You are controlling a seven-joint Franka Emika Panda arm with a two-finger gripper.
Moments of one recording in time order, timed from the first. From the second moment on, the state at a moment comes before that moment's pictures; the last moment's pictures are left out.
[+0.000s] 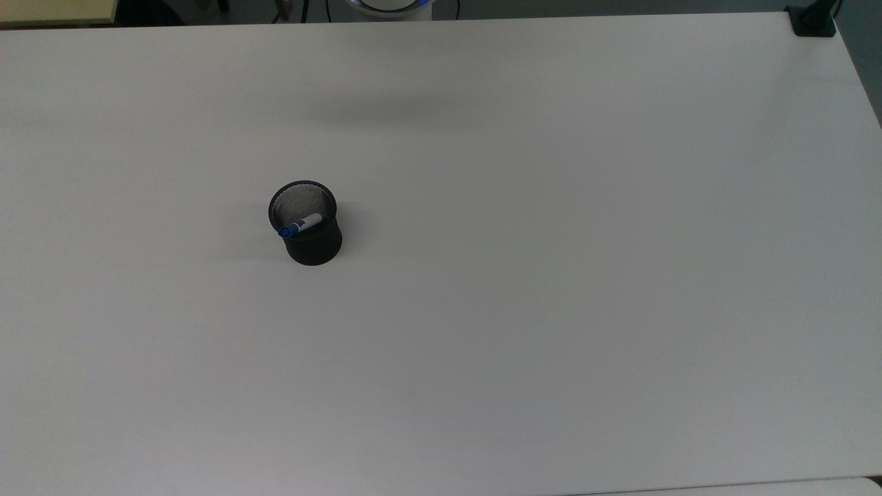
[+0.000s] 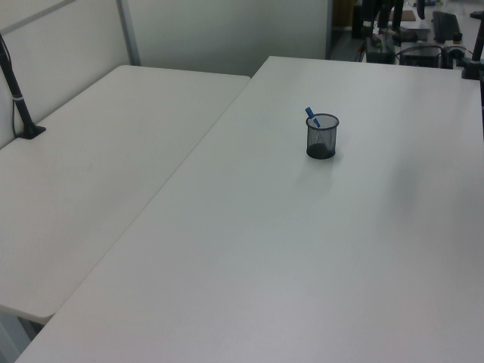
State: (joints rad) arm 0.01 0.00 -0.21 -1.56 0.06 1.59 -0.03
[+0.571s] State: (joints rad) arm 0.01 0.00 -0.21 -1.56 0.06 1.59 -0.04
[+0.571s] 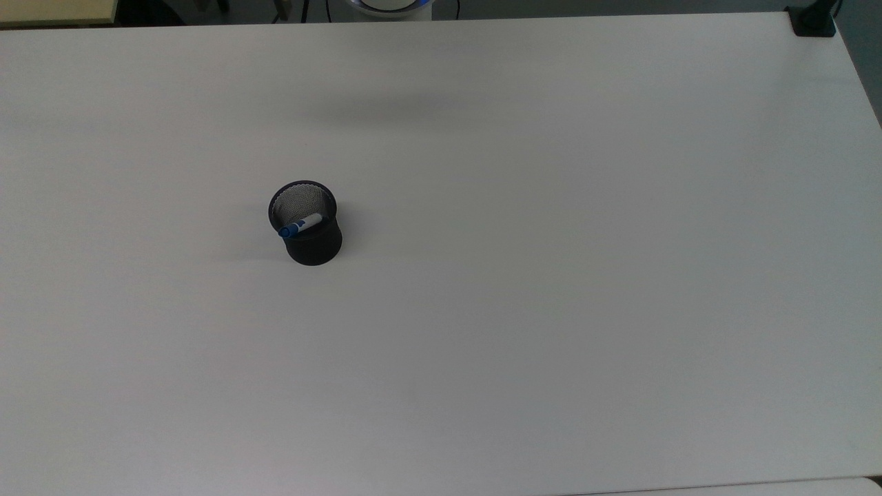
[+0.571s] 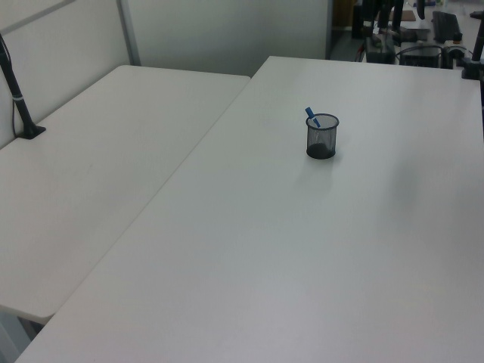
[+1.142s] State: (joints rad) arm 0.00 0.00 -0.21 -1.55 0.06 1.59 -0.06
